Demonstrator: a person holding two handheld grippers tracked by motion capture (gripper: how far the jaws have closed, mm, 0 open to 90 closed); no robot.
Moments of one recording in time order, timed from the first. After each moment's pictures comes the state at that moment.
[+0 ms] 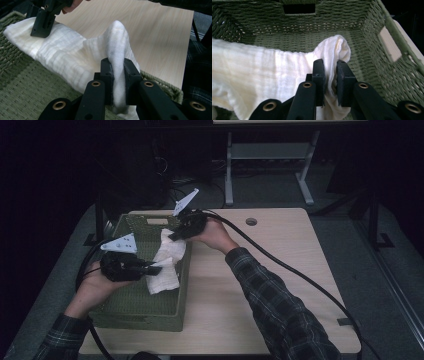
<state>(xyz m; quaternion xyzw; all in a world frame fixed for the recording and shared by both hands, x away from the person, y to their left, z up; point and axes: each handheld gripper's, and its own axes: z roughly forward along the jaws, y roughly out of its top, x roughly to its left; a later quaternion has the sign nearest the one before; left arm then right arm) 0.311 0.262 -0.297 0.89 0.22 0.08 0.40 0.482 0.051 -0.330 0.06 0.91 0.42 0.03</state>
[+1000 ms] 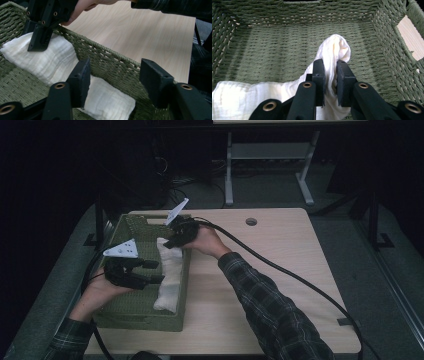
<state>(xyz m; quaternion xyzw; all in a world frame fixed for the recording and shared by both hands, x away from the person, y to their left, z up) 0.316 0.263 -0.323 0.87 0.23 0.08 0.42 0.482 0.076 -0.358 0.05 0.92 0.40 0.02</state>
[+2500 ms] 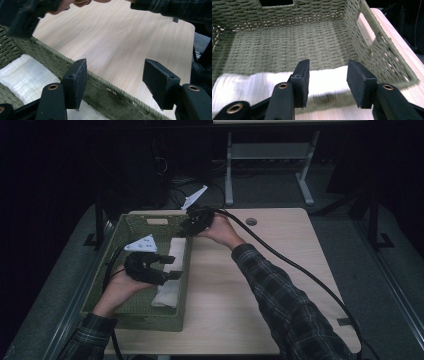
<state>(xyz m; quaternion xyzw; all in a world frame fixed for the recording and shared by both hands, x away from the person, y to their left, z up) 0.328 0.218 -0.326 0.86 0.25 0.07 0.44 0.511 0.029 -0.344 0.10 0.90 0.41 0.04</state>
